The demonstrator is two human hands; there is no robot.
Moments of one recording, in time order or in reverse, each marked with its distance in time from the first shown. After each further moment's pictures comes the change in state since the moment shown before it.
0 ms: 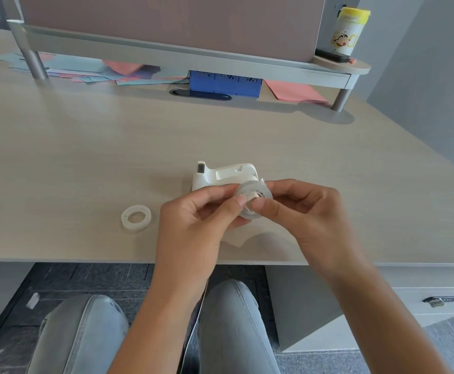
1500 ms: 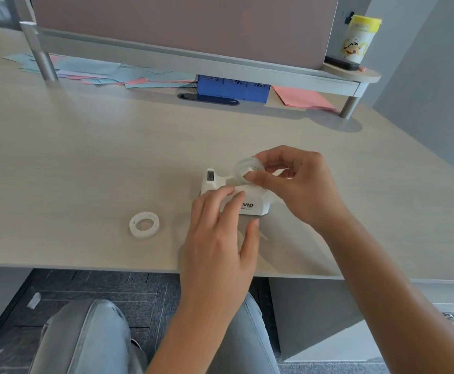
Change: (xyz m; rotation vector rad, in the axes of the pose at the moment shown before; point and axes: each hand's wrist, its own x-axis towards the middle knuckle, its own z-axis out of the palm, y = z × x) left_hand 0.001 -0.039 0.000 1.003 0.098 0.557; right_hand 0.081 0.007 -0.001 -0.496 0.010 -0.152
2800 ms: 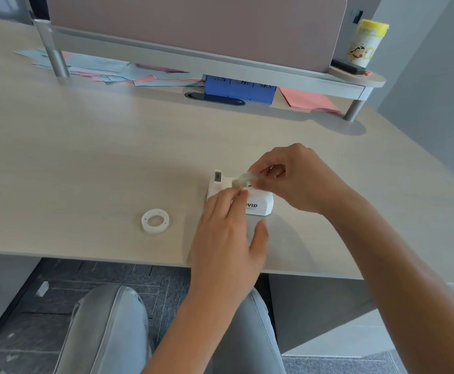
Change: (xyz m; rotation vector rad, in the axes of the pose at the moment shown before) left_hand 0.010 0.010 -0.006 0.031 -0.155 -0.083; right_hand 0.017 -0.033 -0.009 -0.460 -0.267 -0.048
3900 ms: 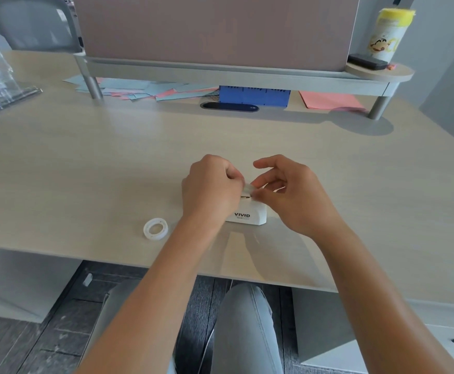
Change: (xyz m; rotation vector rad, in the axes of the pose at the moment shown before) left_hand 0.102 0.037 -0.025 0.041 -0.102 -0.422; right_hand -0.011 0.028 0.009 0.494 0.078 0.071
